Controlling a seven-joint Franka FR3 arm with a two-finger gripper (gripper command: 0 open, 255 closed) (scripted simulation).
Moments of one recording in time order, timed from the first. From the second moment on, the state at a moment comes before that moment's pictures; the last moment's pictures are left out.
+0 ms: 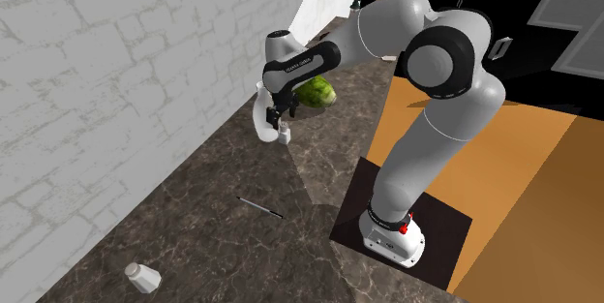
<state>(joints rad) 0.09 -0.20 -0.12 -2.41 -0.01 2.20 -0.03</state>
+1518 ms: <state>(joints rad) 0.09 -0.19 -0.12 -2.42 -0.01 2.22 -0.03</state>
